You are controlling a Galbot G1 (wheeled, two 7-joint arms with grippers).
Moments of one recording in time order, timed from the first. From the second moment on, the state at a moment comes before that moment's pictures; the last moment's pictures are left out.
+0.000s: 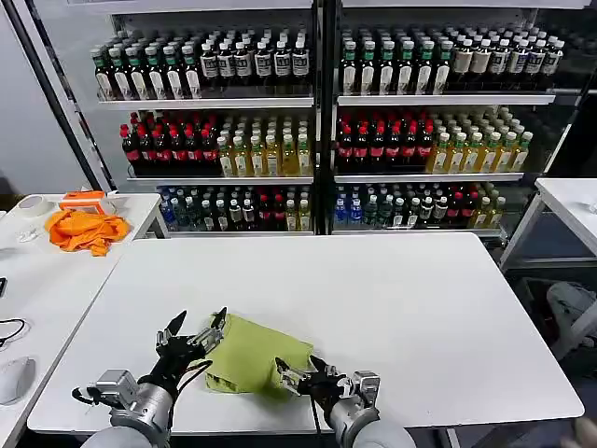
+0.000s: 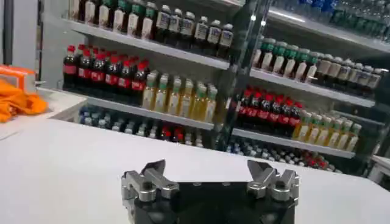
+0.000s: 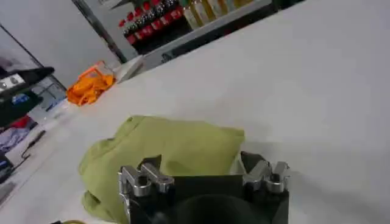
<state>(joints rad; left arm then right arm) 1.51 -1.12 -0.48 -2.24 -0.70 0.32 -0.25 -1.20 1.19 -0.07 2.01 0.90 -0.43 0.40</state>
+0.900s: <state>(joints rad) 1.49 -1.11 -0.50 -2.22 -0.72 0.31 -0.25 -1.06 1.18 -0.05 1.87 0.86 -0.43 0.42</state>
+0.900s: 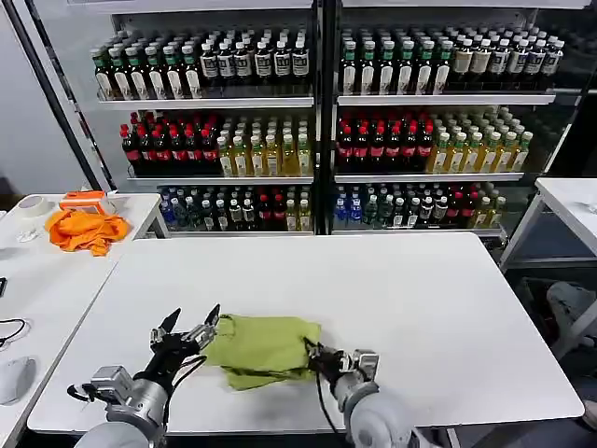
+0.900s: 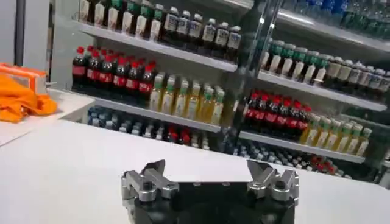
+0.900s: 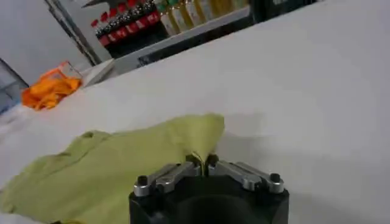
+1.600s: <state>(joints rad) 1.47 -1.13 -0.45 -2.22 -0.69 0.31 -0.24 -1.04 0.99 0.13 1.86 0.57 -0.43 0.27</state>
